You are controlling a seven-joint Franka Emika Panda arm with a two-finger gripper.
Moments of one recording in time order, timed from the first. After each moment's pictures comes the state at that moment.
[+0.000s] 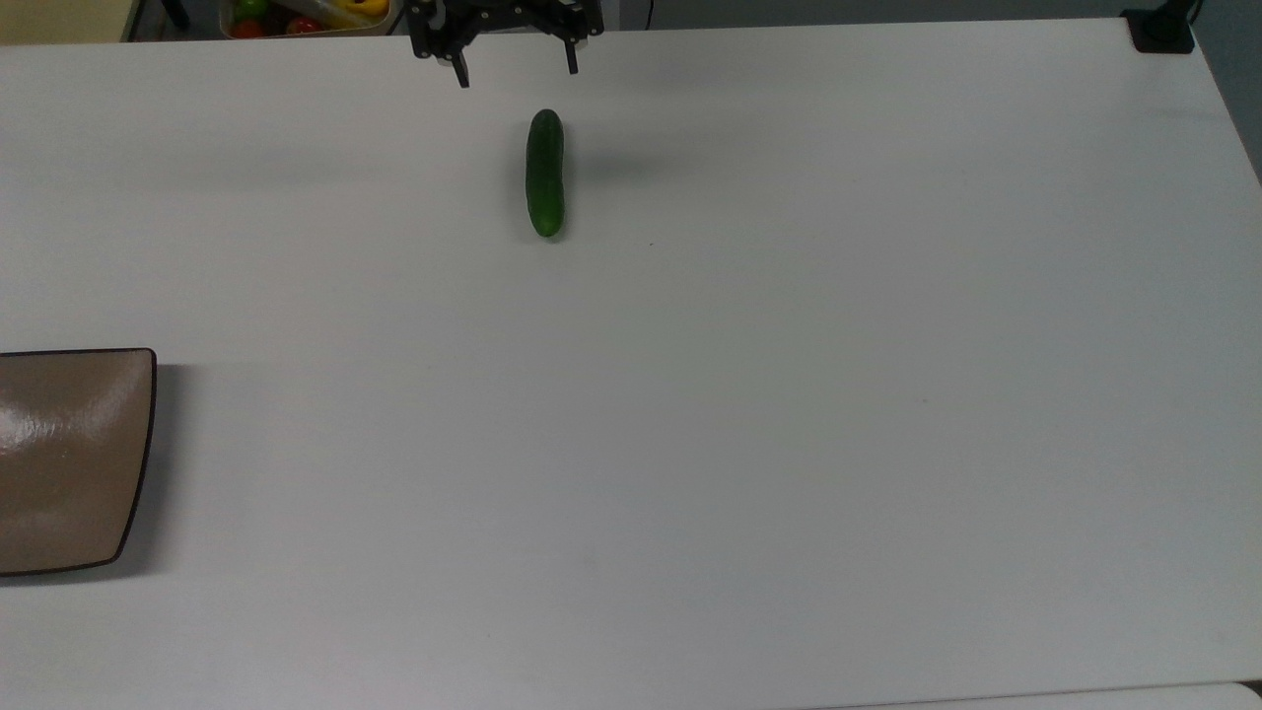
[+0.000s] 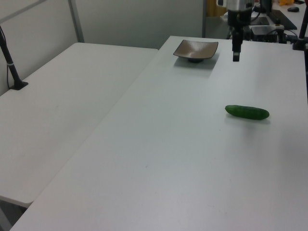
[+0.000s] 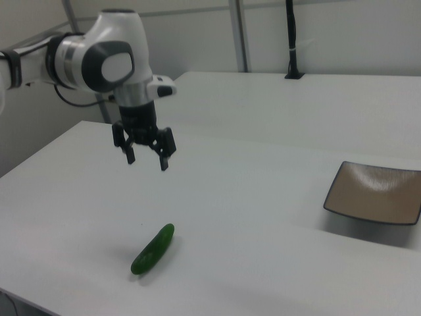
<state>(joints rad) 0.09 -0.03 -0.03 -1.83 0.05 1.74 -0.15</state>
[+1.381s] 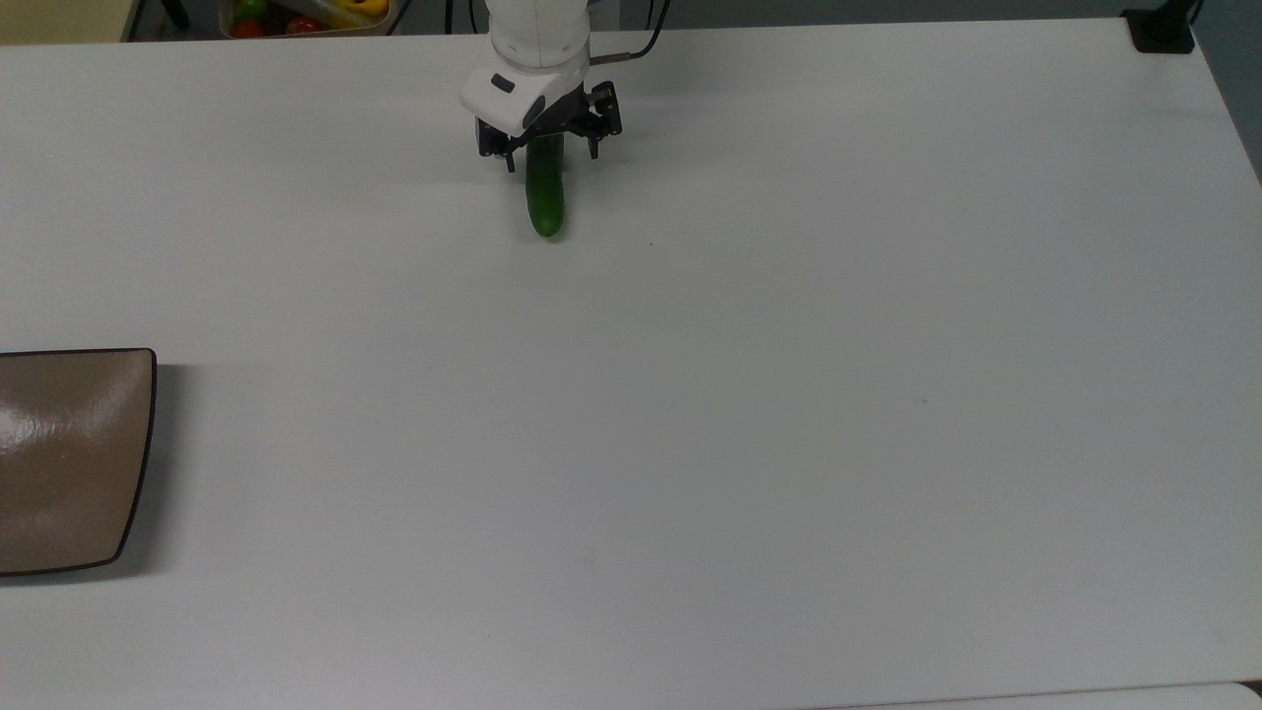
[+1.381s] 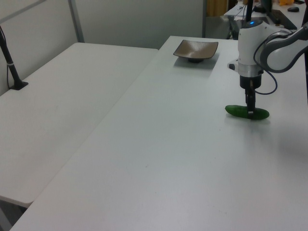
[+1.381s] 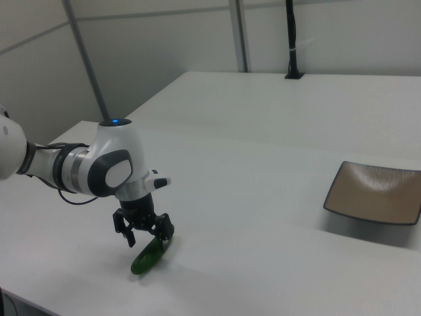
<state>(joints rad) 0.09 -0.03 0.03 -2.38 -0.03 2.26 -0.15</state>
